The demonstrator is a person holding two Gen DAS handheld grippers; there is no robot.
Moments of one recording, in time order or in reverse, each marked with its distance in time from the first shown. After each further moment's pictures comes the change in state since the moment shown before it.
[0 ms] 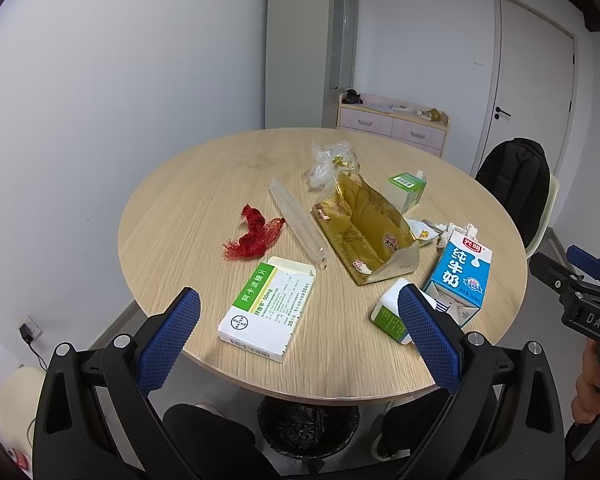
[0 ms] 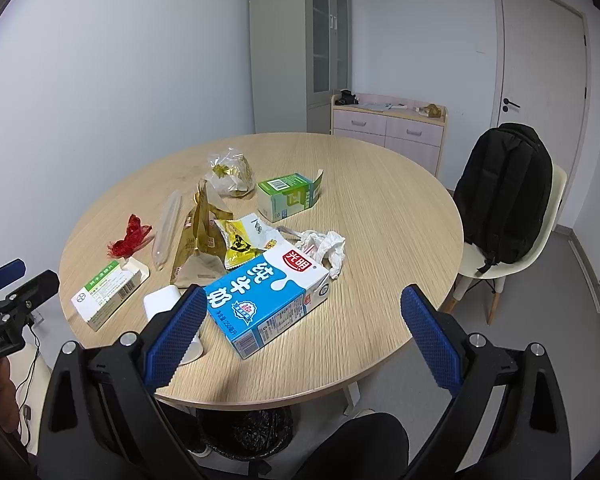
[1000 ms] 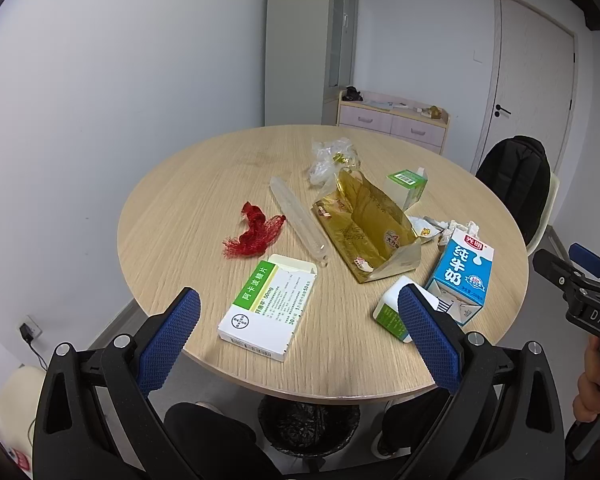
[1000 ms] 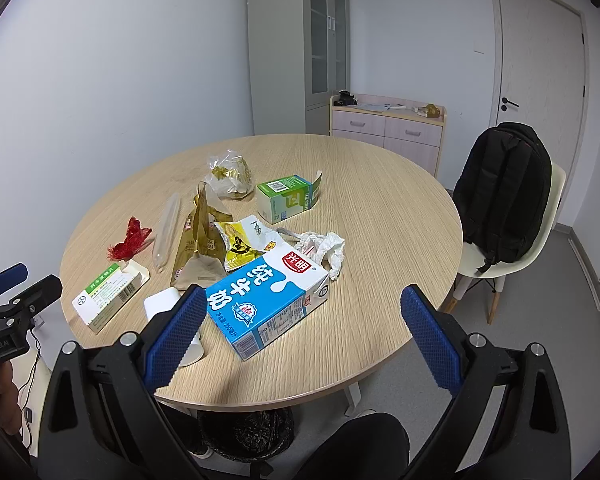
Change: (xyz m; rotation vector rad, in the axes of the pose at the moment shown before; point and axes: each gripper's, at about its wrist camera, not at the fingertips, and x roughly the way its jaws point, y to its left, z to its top) left arm 0.005 0.001 0.000 0.000 0.012 -0.001; right arm 0.001 0.000 0.002 0.003 0.002 -0.004
